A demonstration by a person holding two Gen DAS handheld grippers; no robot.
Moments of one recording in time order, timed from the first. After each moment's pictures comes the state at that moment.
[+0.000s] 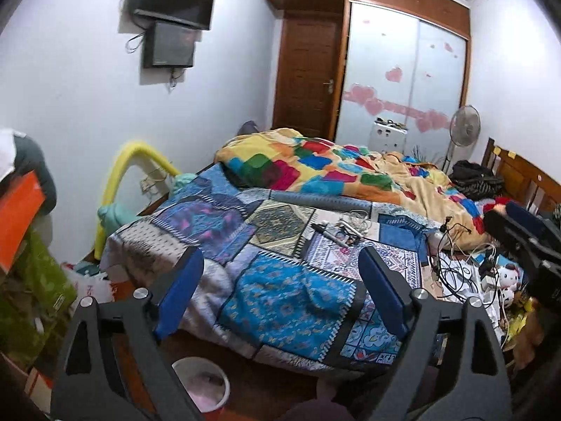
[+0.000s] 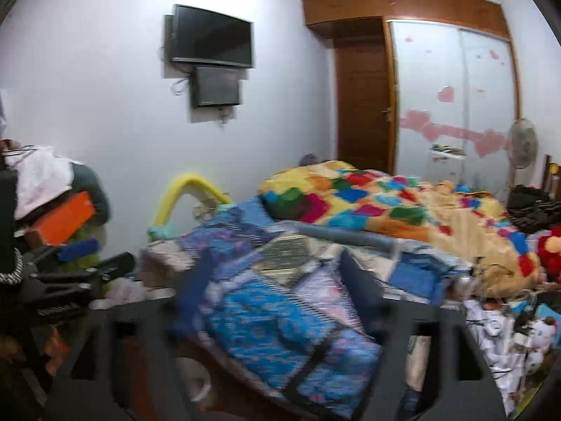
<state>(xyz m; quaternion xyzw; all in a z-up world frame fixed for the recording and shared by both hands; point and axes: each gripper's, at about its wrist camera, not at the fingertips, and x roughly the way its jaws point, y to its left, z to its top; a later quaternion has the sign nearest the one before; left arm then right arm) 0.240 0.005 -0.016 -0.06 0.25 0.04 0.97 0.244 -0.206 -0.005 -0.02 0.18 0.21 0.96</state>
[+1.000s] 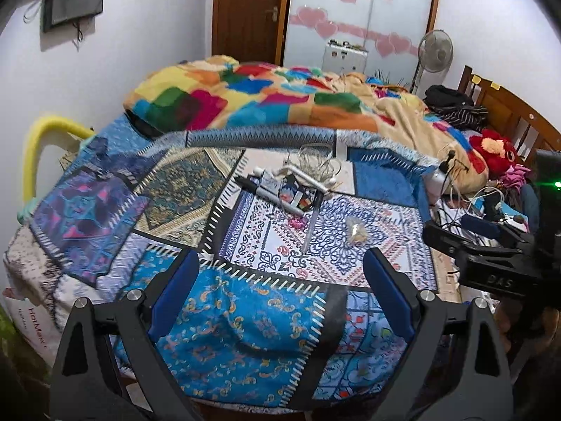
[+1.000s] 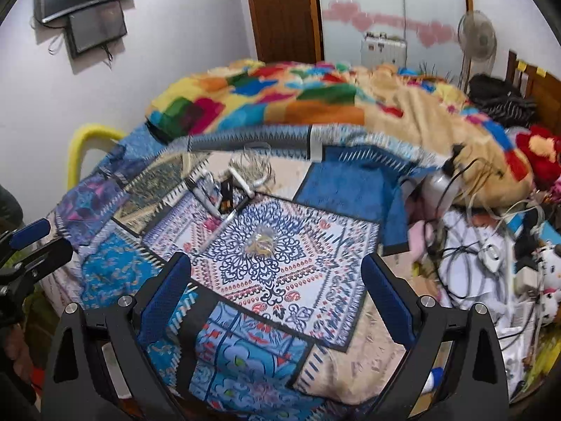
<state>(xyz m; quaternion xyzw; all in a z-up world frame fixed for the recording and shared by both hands) 0.474 -0.080 -0.159 -0.03 0.38 -0.07 0.92 0.449 -0.287 -0.158 0.03 0.40 0.11 0.91</state>
